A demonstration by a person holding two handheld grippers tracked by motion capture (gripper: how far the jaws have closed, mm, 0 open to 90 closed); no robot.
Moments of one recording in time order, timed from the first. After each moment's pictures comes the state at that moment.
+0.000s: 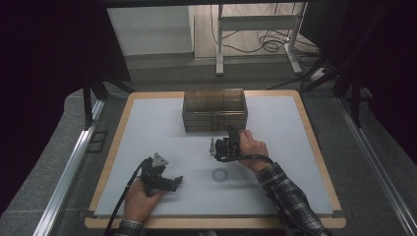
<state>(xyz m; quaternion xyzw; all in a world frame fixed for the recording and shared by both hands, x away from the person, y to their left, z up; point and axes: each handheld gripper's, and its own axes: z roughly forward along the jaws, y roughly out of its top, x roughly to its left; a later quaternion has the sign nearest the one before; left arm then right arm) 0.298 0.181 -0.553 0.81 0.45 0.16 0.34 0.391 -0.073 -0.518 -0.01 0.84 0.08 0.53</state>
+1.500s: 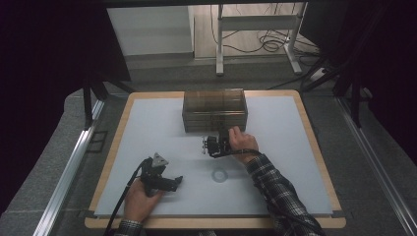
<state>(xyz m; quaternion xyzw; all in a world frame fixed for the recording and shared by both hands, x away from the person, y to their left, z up) 0.298 0.182 -0.553 0.81 0.45 0.16 0.34 0.420 -0.045 -0.540 -0.06 0.81 0.04 0.59</state>
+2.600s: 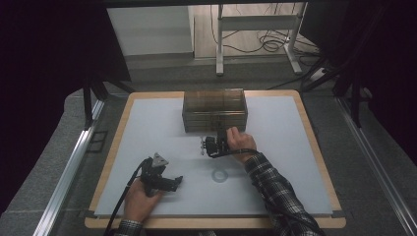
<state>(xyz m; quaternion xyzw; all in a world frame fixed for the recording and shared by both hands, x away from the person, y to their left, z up) 0.298 0.182 -0.553 0.81 0.45 0.16 0.34 0.421 -0.040 -0.545 -0.07 0.80 0.03 0.60</state>
